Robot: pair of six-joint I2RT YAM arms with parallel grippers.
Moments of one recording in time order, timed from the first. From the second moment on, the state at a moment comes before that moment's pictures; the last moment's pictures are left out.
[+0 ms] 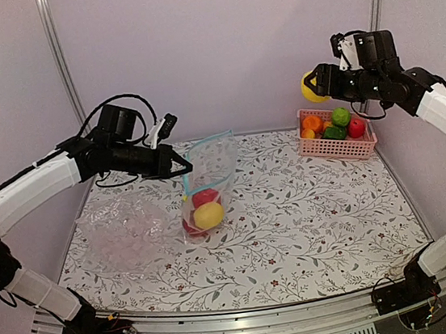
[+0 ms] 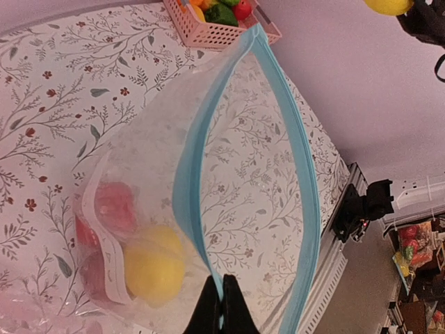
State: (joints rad) left arm -0.58 1.46 1.29 -0.51 0.49 -0.32; right arm 0.43 1.38 1.53 -0.51 0.05 0.41
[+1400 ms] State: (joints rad) left arm -0.59 1.46 1.28 -0.48 0.54 -0.32; right arm 0.97 1.96 1.86 -0.69 0.21 0.27
